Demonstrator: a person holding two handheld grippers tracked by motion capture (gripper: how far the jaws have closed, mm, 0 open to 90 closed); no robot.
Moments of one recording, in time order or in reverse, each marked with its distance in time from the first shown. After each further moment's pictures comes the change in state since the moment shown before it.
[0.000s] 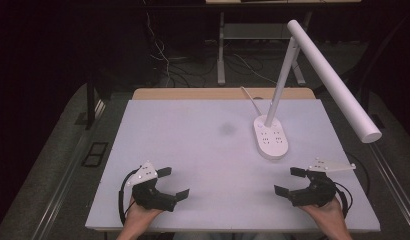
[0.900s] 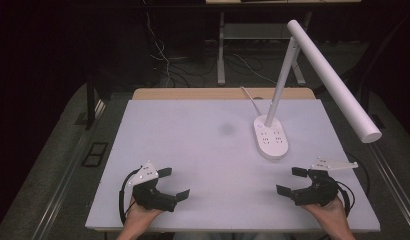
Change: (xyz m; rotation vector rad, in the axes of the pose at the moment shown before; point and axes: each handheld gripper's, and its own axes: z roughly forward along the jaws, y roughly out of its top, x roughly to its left) left arm -0.001 0.000 0.001 0.014 0.005 0.004; right arm -0.004 0.002 -0.004 0.013 0.015 0.018
